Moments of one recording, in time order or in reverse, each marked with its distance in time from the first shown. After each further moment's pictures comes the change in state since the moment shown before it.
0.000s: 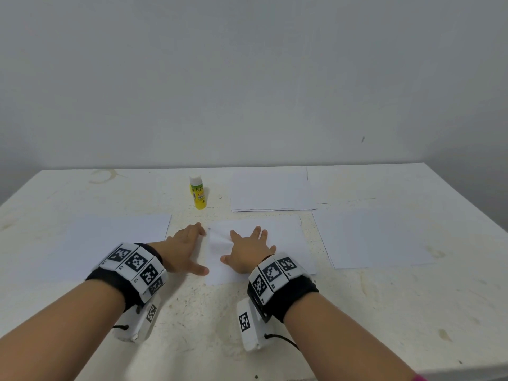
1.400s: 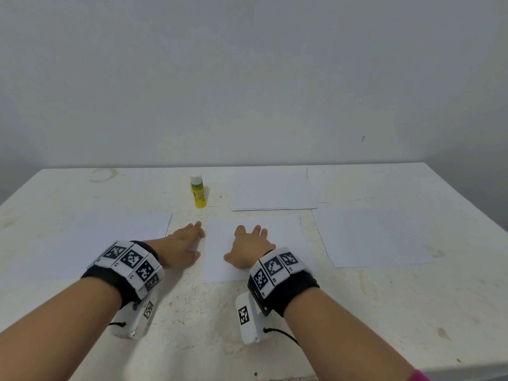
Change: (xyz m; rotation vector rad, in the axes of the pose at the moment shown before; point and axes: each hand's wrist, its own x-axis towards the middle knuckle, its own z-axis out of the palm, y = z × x) left_hand -0.003 -0.004 -0.006 -0.076 -0.049 0.004; right_hand 0.009 0.000 -0.001 0.002 0.023 0.041
